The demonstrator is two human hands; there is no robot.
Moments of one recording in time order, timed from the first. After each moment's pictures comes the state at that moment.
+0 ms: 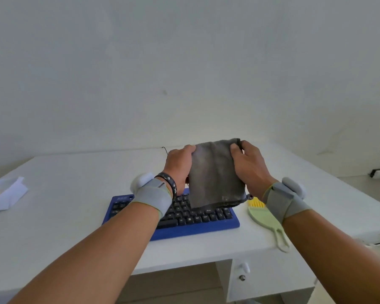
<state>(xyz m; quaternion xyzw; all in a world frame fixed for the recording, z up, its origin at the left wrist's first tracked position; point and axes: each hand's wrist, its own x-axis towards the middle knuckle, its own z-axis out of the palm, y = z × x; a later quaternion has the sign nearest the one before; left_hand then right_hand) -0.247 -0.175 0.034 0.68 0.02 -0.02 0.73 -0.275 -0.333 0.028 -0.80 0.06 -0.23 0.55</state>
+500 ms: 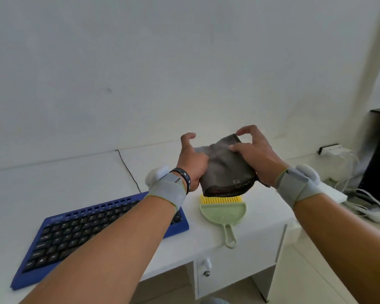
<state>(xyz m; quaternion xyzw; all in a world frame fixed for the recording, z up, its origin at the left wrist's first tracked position) -0.243 -0.328 0.020 0.73 -0.11 -0.06 0.67 -0.306 -0.473 0.040 -0.77 0.14 -0.20 0.59</state>
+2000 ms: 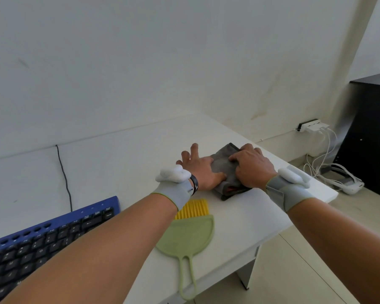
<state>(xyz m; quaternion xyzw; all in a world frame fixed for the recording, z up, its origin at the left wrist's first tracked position) -0.174 -0.456 -0.057 0.95 -0.29 -0.04 0.11 -0.244 -0.591 -0.050 -0.97 0.20 -0.06 0.12</state>
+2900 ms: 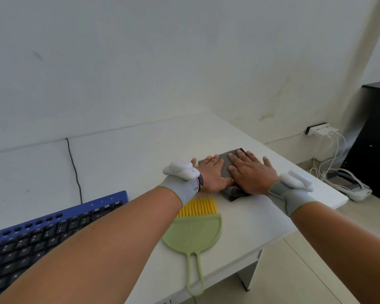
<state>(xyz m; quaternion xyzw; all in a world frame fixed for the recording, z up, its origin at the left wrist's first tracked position) -0.171 -0.453 -0.058 0.92 -0.37 -0.14 0.03 -0.231 -0.592 -0.071 -0.99 0.14 0.03 0.06</state>
